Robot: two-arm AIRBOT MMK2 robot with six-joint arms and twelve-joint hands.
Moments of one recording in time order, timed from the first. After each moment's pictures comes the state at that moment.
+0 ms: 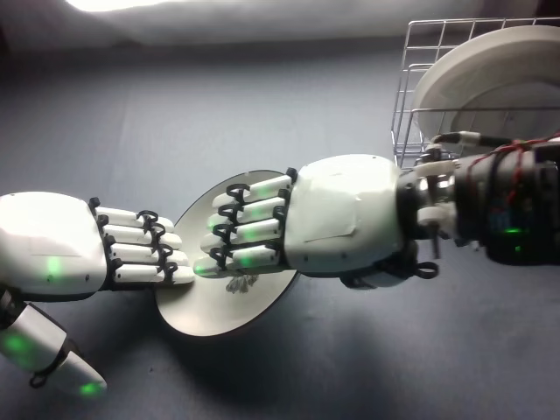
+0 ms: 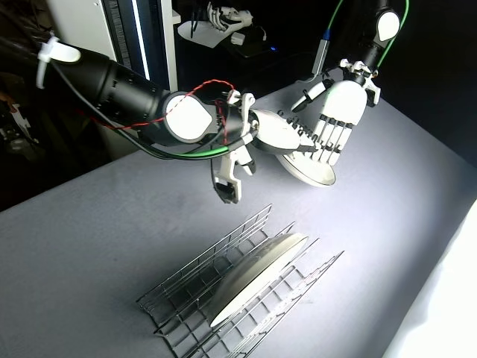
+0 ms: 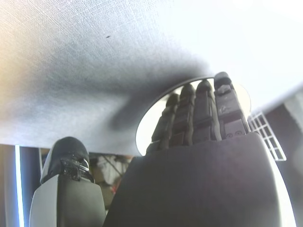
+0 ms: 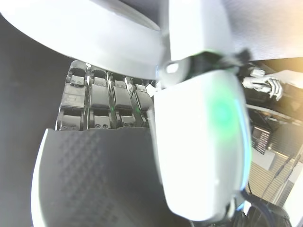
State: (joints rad) left arm 0.71 -0.92 1.30 1.53 -0.64 -0.09; right arm -0.39 -1.27 1.14 -1.09 0.38 -0.29
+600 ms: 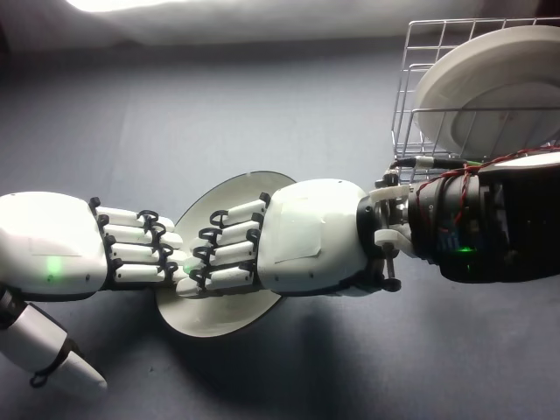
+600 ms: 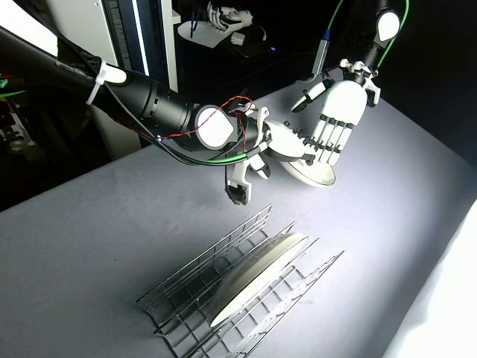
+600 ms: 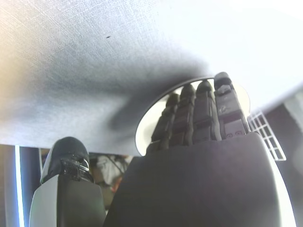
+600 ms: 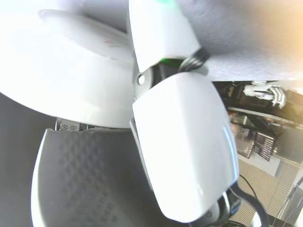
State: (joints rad) left arm 0.71 -0.93 1.30 1.53 -0.65 -0.09; right arm -0.41 -1.39 1.21 -1.08 0.34 -0.30
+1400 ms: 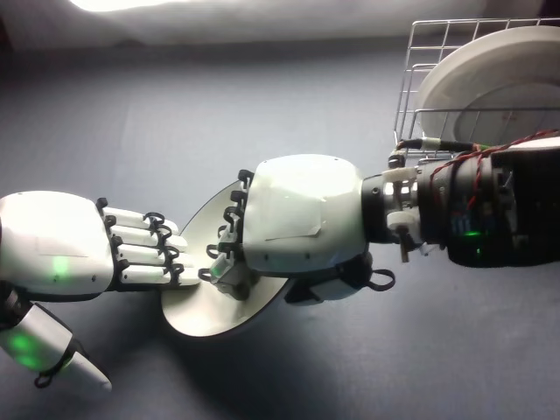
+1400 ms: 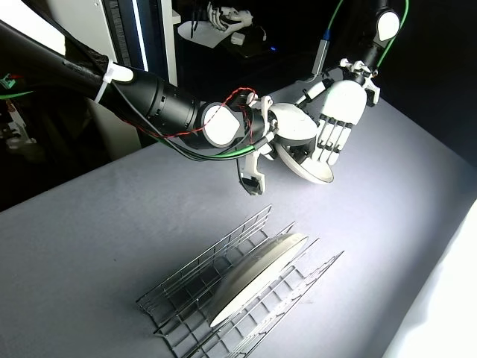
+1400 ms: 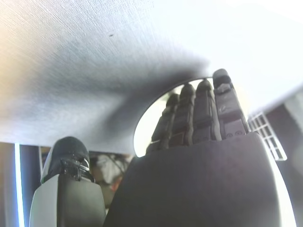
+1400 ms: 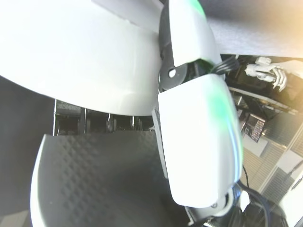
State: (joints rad) left arm 0.65 -0.92 1.29 1.56 -0.66 -0.10; right arm -0.39 -1.37 1.22 -1.06 0.42 -0.32
